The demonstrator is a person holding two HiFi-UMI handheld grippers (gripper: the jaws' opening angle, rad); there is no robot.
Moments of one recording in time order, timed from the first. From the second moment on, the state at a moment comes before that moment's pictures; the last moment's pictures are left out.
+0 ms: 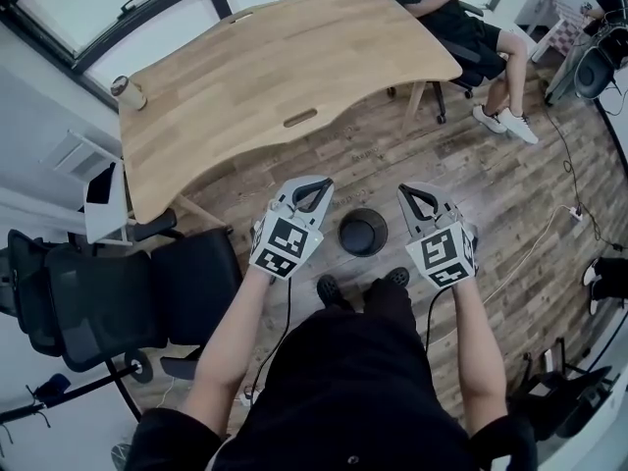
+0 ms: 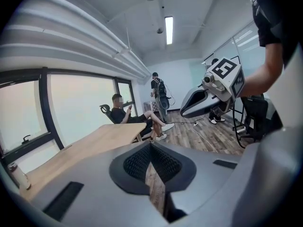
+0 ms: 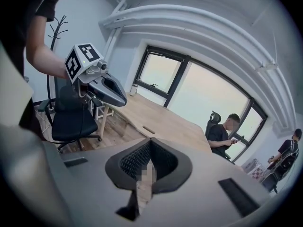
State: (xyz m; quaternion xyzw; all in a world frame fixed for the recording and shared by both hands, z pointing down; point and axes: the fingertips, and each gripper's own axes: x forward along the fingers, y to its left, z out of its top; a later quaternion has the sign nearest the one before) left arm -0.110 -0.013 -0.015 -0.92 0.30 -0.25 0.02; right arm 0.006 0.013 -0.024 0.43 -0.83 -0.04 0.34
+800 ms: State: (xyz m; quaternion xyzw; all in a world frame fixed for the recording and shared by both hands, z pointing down) left arm -0.114 -0.023 -0.023 -0.92 0.31 -0.23 0.01; right arm 0.012 0.000 -0.032 0.45 -0.83 -0.04 0.33
